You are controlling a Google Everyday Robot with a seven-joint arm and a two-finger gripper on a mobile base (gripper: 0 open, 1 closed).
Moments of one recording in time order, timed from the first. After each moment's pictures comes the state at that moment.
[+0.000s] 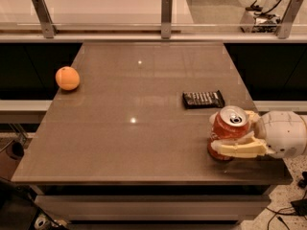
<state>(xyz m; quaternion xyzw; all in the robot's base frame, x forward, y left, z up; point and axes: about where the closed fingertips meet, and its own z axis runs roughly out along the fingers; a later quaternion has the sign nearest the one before) 0.420 -0.150 0.868 -0.50 0.57 0.40 0.51</state>
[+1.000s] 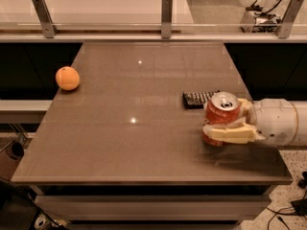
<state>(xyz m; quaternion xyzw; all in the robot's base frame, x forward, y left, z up) 0.443 -0.138 0.882 -0.49 0.59 0.39 0.51</state>
